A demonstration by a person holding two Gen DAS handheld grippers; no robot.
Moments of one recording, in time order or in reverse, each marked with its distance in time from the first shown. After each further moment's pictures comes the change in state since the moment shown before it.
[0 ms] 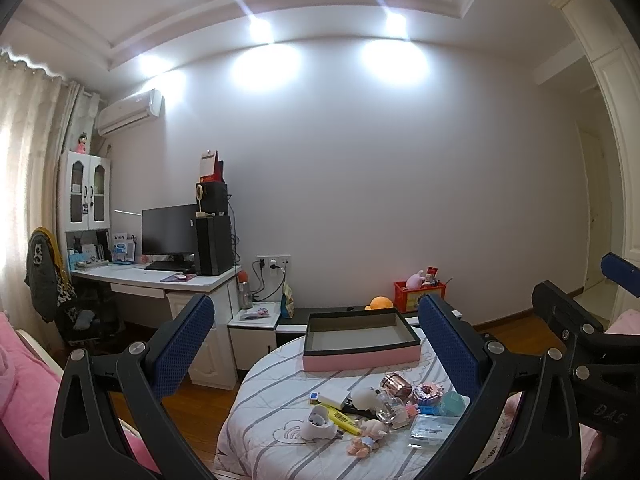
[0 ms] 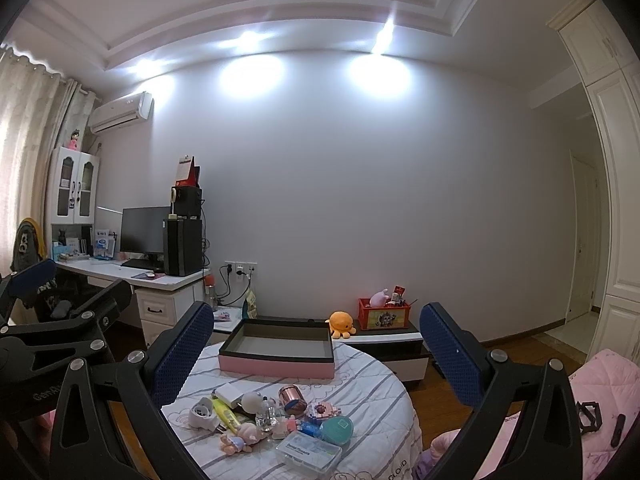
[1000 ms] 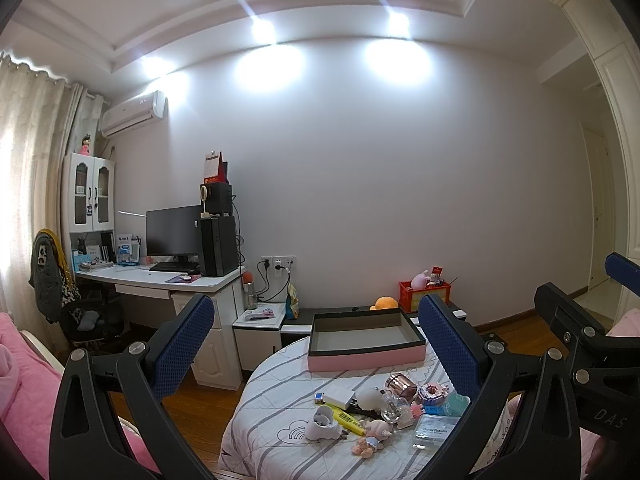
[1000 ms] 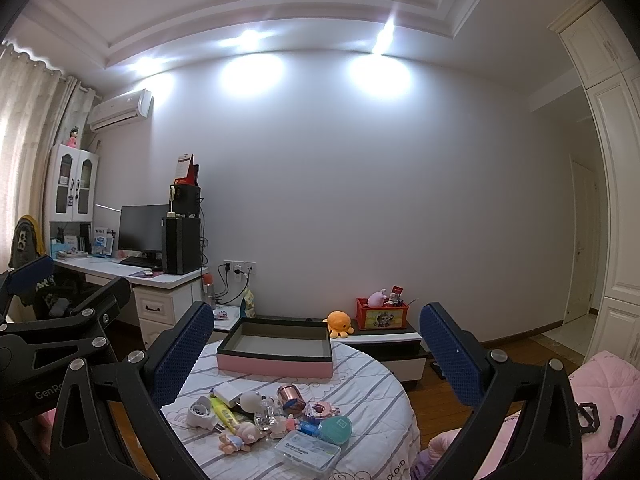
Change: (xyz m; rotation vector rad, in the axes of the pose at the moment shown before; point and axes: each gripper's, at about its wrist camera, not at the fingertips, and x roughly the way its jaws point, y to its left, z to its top) left arm 0.000 0.001 0.003 -0.003 0.001 0.012; right arm -0.001 0.004 0.003 -0.009 0.006 -0.006
